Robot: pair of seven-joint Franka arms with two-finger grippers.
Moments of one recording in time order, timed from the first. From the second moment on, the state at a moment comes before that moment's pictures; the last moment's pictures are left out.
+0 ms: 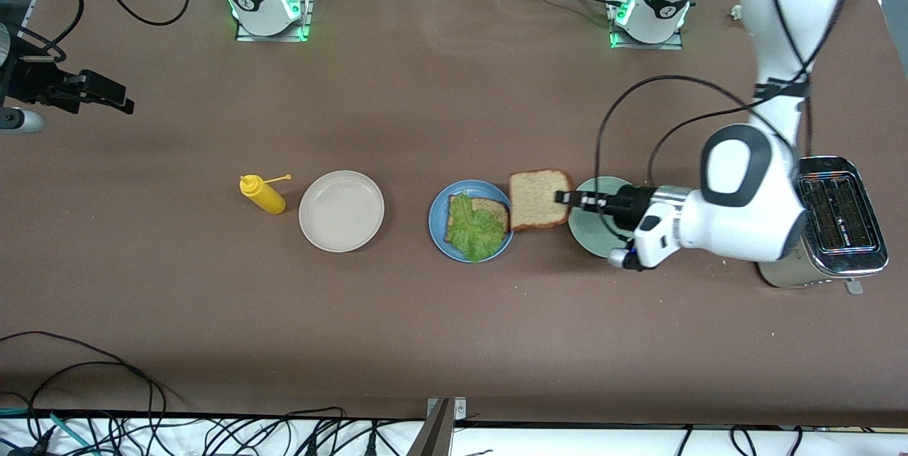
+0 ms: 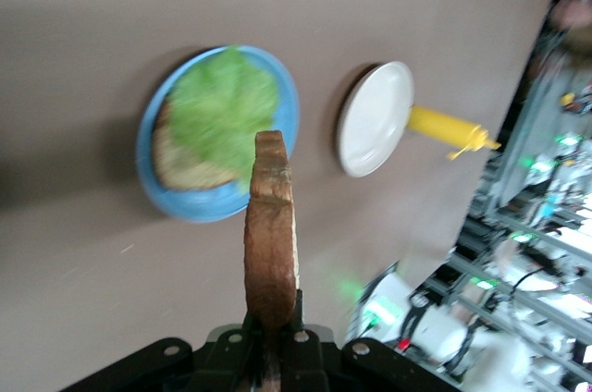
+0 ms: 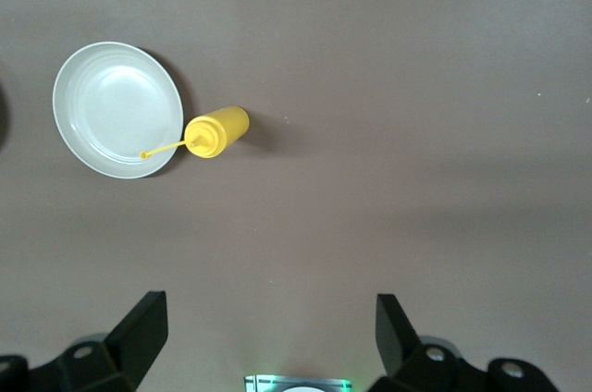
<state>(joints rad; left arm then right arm) -0.18 0.61 -0.03 -1.40 -0.86 1.67 0.05 0.00 -0.04 -0.07 -1.73 0.06 1.58 -0.04</state>
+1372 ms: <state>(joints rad) -0.38 0.83 0.00 -1.40 -0.99 2.02 0.15 0.08 0.04 -0.05 -1.61 -0.02 1.53 -0.03</state>
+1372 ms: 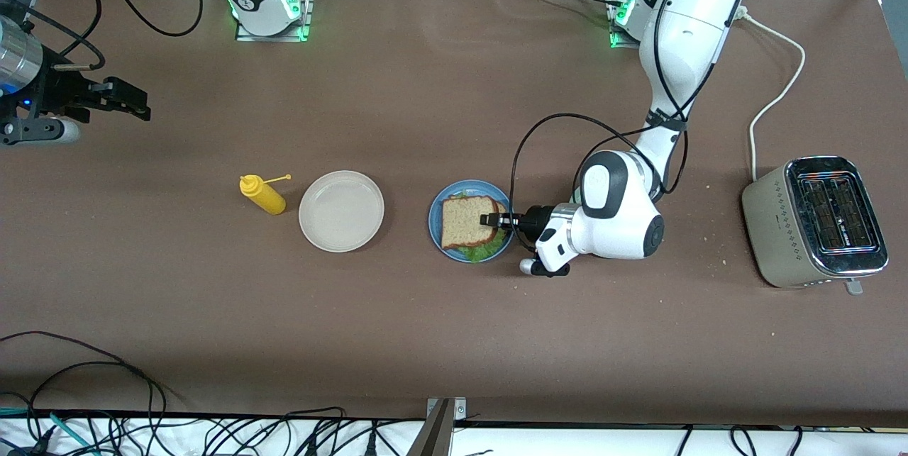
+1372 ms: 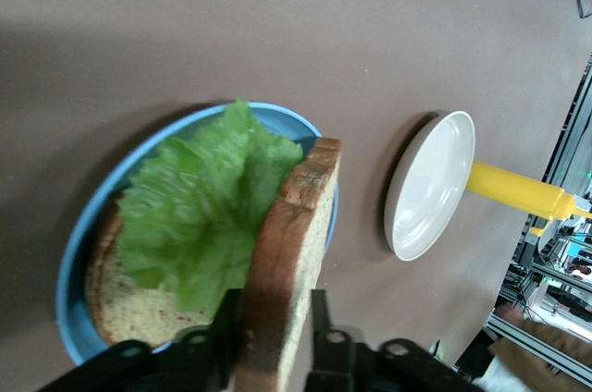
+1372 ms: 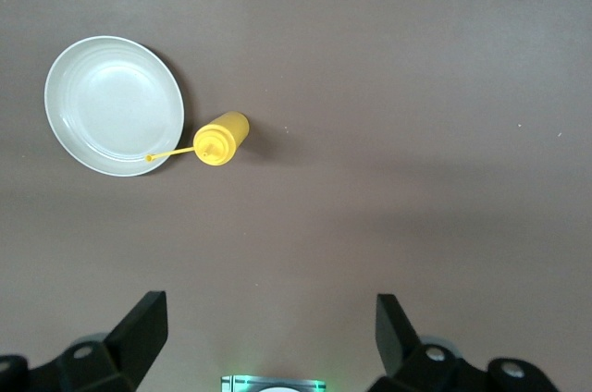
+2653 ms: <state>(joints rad) -0.22 0.57 0.06 -1.46 -0.49 1.86 0.16 0.07 0.05 -0.06 -1.61 -0.01 1.52 -0.03</state>
